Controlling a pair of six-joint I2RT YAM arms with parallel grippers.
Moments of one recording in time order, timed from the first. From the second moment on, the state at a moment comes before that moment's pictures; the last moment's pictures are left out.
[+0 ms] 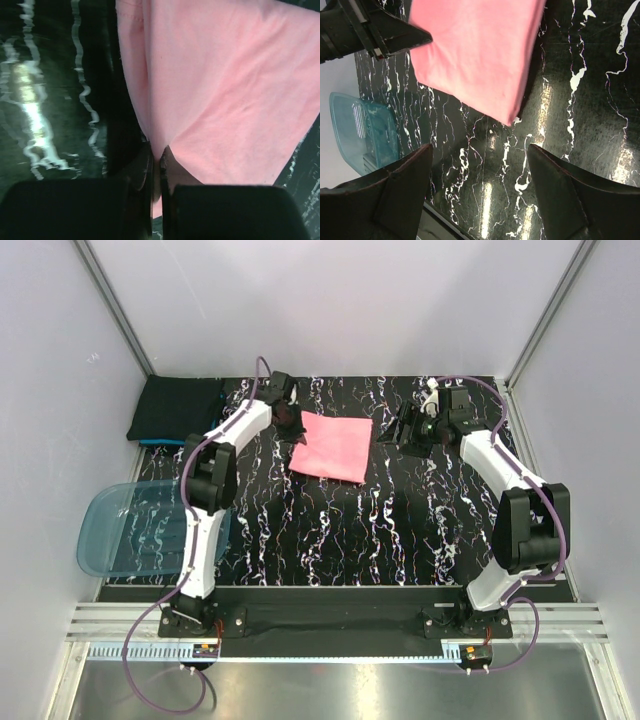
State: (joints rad) left arm -0.34 2.32 1.97 -0.70 0.18 -0.52; right arm 0.14 1.66 1.27 -0.38 -0.52 0.49
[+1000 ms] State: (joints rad) left arm -0.14 2.27 2.25 -0.90 -0.23 -0.04; right arm 0.14 1.66 1.25 -0.33 -0.52 0.52
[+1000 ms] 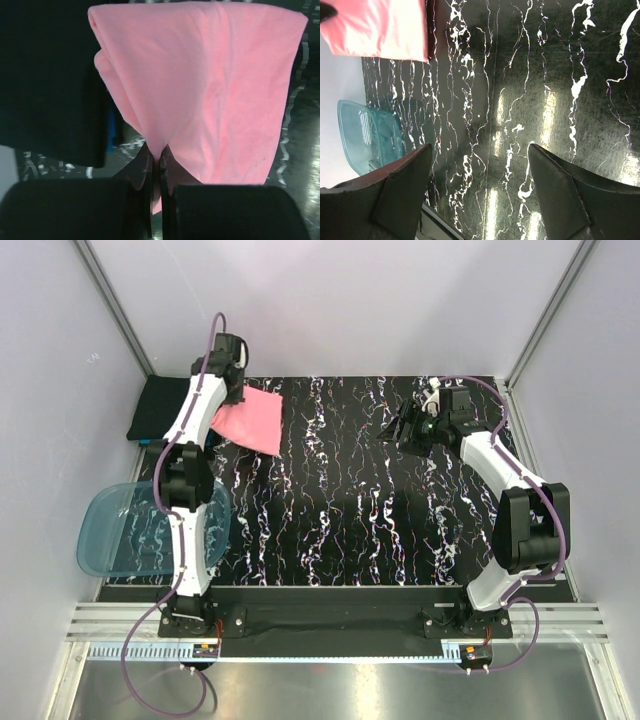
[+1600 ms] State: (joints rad) left arm 0.01 2.22 2.28 -0.82 -0.30 0.17; right arm 0.11 1.66 1.25 -0.31 -0.52 0.53
